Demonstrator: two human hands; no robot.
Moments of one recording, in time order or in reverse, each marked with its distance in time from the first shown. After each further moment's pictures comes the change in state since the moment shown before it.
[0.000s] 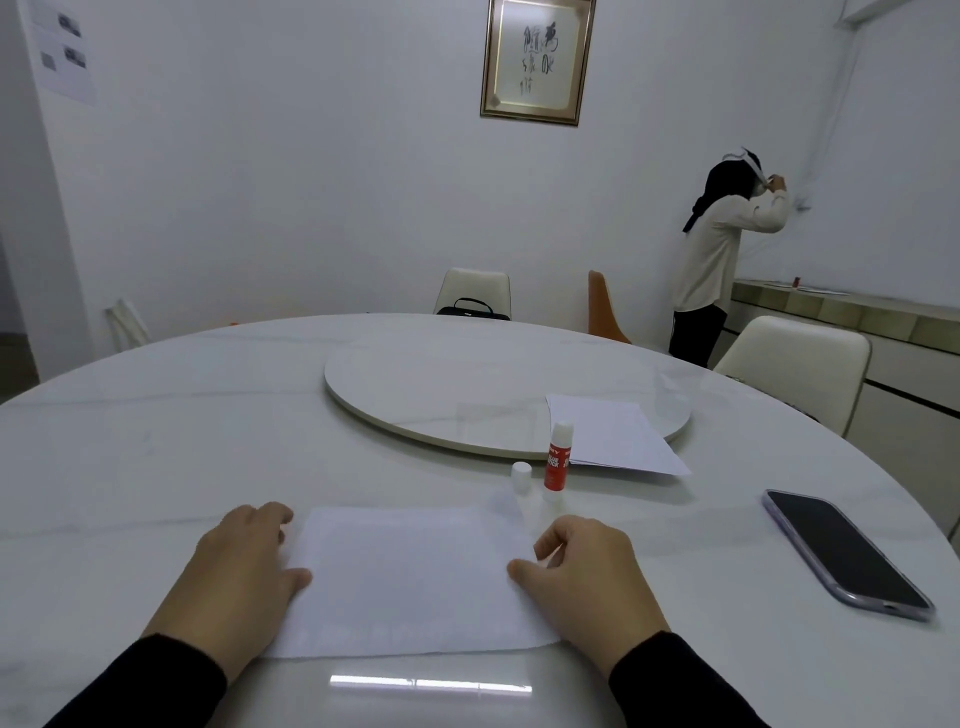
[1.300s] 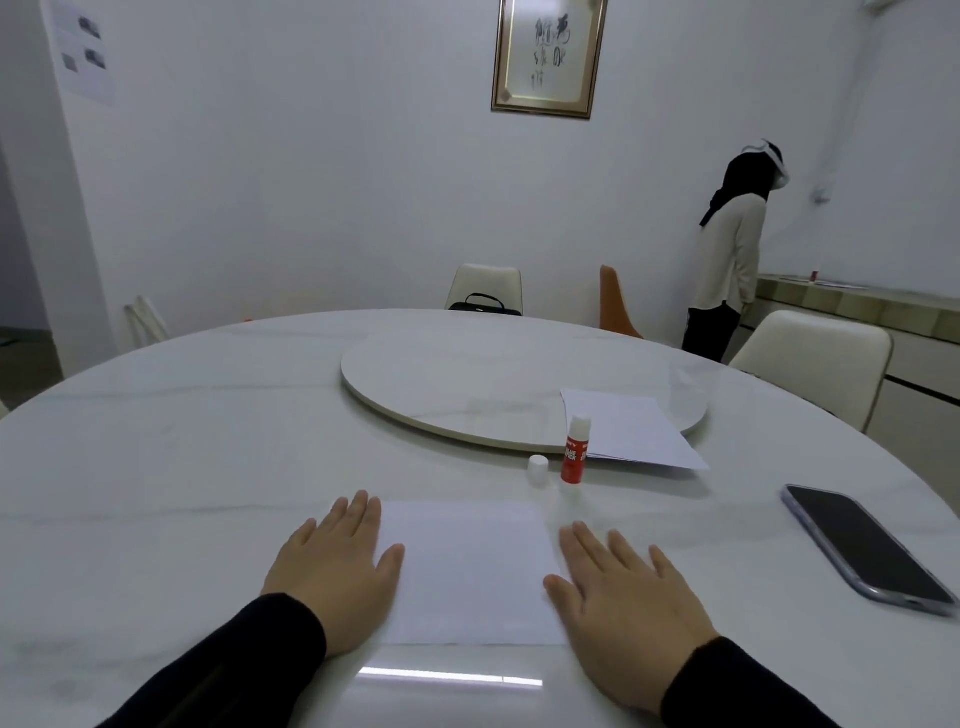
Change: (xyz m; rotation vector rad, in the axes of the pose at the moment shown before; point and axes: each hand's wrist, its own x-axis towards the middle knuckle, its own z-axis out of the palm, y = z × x) left_hand 0.004 0.026 0.034 0.226 -0.275 0.156; right_hand -0.017 0.023 -0.001 -0.667 -0.307 -0.177
